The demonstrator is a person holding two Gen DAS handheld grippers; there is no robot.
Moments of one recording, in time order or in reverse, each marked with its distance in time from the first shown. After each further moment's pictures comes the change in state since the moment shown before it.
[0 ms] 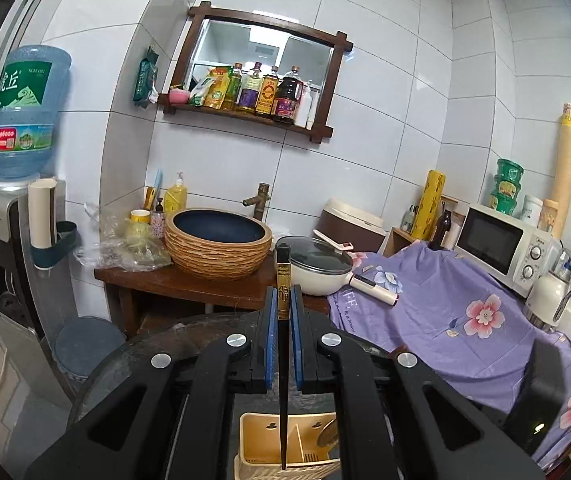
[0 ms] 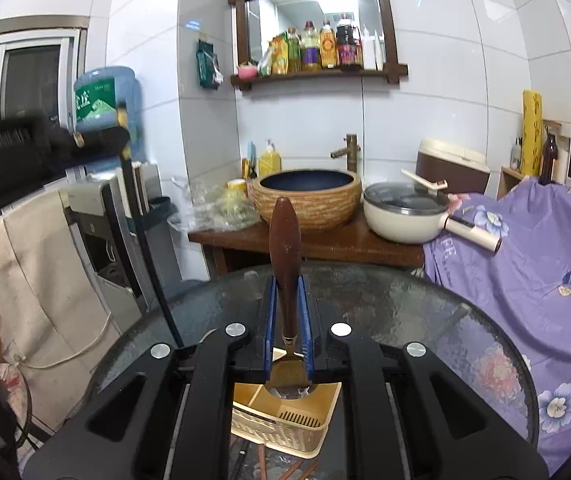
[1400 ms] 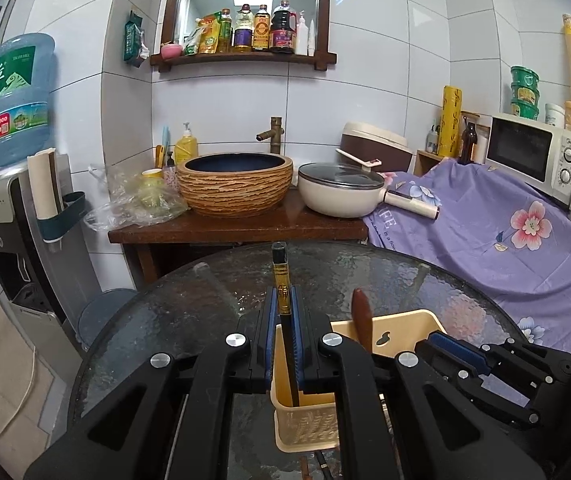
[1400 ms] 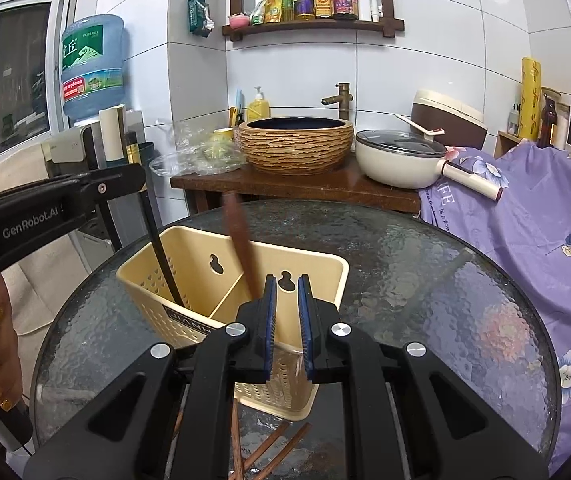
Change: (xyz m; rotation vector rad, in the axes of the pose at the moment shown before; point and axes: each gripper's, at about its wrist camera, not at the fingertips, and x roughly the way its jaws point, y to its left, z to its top) left arm 0.059 0.013 -0.115 0.170 0.164 0.112; right arm 0.038 -0.003 -0.087 -0.010 0.111 -0.044
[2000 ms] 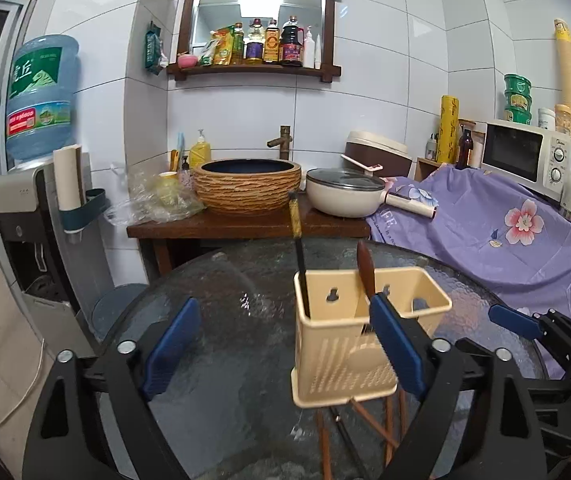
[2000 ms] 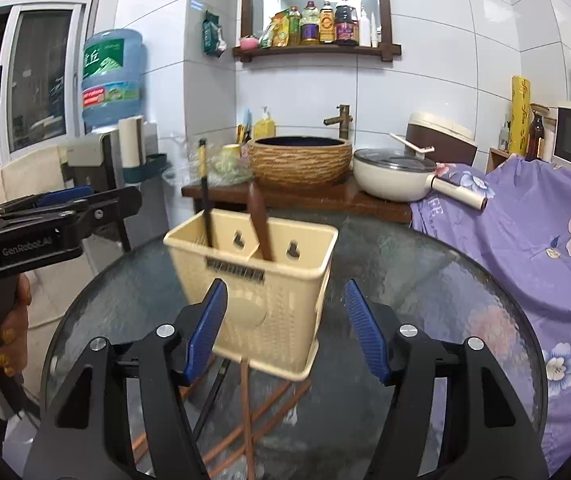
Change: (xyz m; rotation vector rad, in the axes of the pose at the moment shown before) left arm -0.062 0.020 -0.047 -0.016 -0.045 0.014; right arm -0.075 0.011 -0.045 -0.044 -0.063 0.001
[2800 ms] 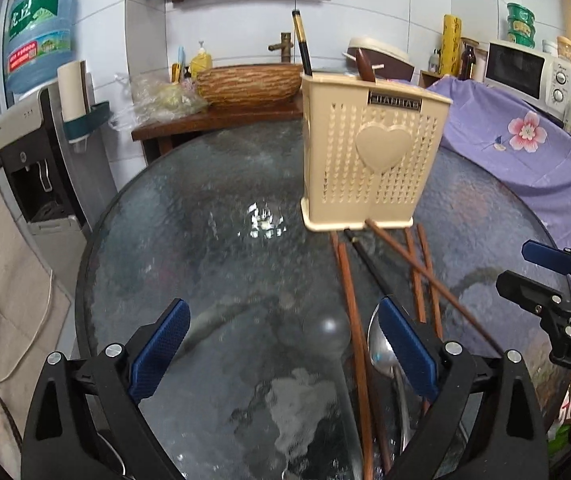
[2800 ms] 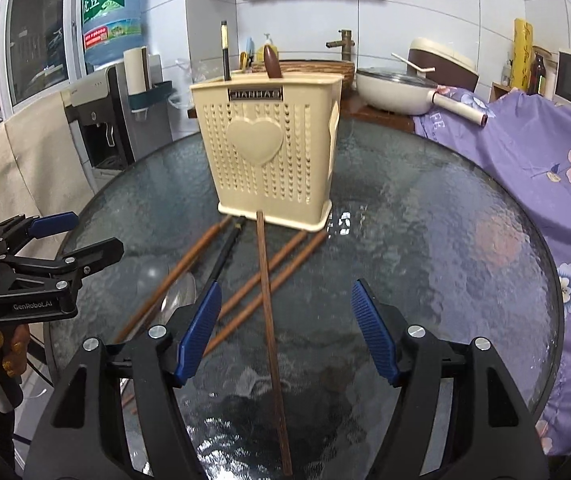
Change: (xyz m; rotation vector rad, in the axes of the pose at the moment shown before) left arm -0.013 0.005 -0.124 0.028 0.294 0.015; right arm -0.015 0.008 -0.096 0.034 0.247 0.016
